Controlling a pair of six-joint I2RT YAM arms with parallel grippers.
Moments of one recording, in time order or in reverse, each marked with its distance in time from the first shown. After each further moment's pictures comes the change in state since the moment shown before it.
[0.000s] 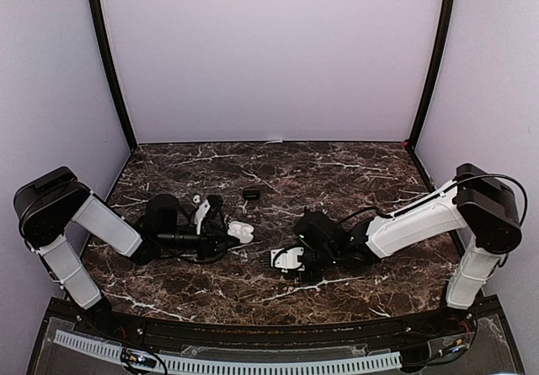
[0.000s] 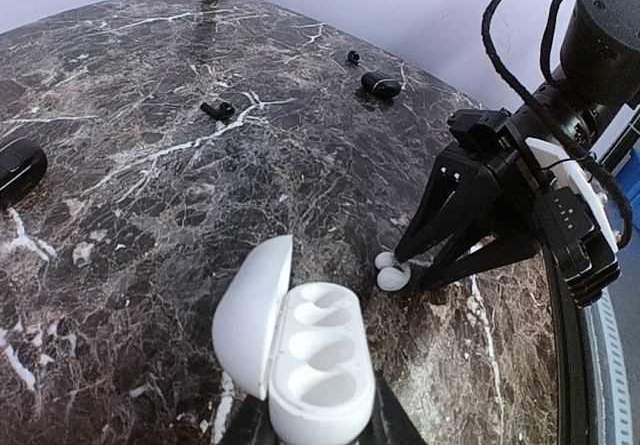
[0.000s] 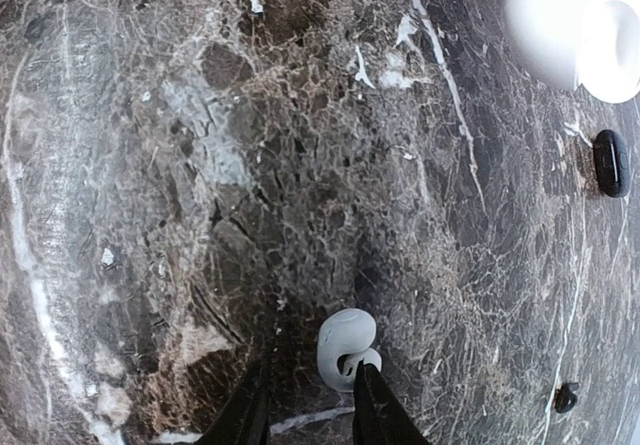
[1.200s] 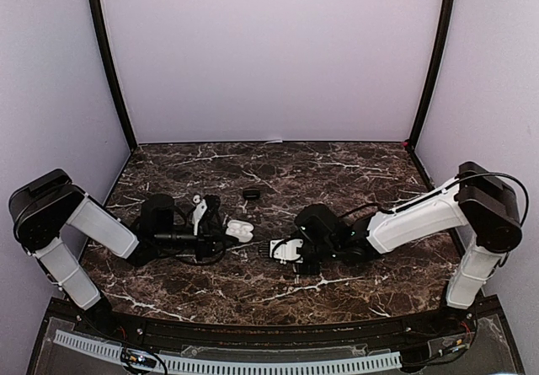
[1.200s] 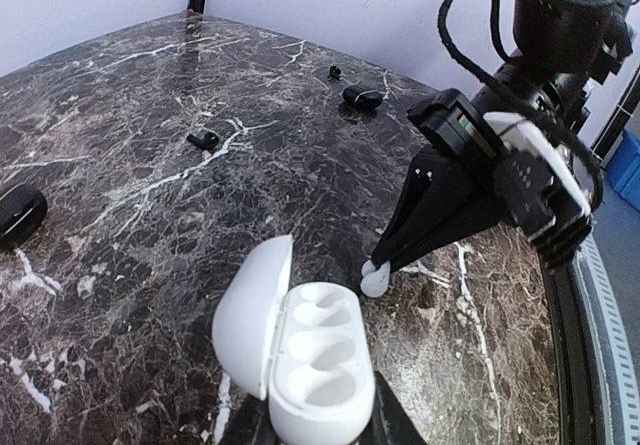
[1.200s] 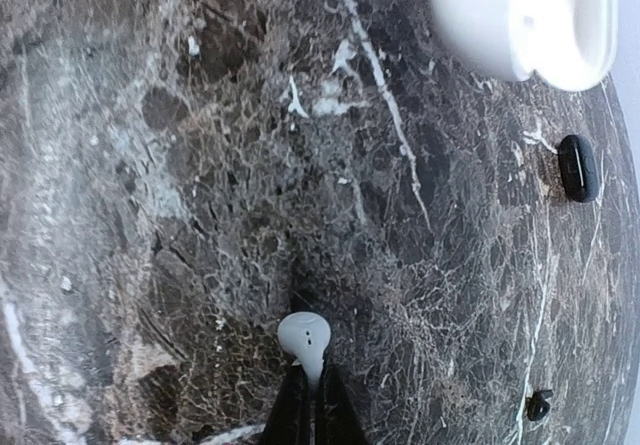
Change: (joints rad) left arm 0.000 -0.037 -0.021 0.027 0.018 0.055; right arm -0.029 0.006 0.019 0.050 -0.010 -0.004
